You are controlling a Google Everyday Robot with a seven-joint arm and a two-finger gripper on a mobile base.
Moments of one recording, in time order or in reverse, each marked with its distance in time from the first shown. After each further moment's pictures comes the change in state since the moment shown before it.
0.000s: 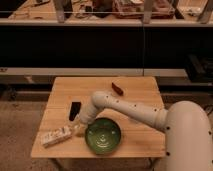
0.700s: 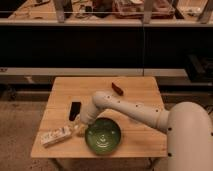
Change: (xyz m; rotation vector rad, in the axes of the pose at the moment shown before) arm -0.002 -0.003 0.000 0.000 0.008 0.009
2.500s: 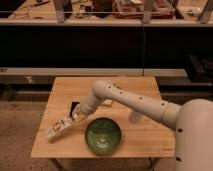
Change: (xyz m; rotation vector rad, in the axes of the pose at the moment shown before) arm 0.039 0.020 -0.069 -0.074 -0.075 -0.111
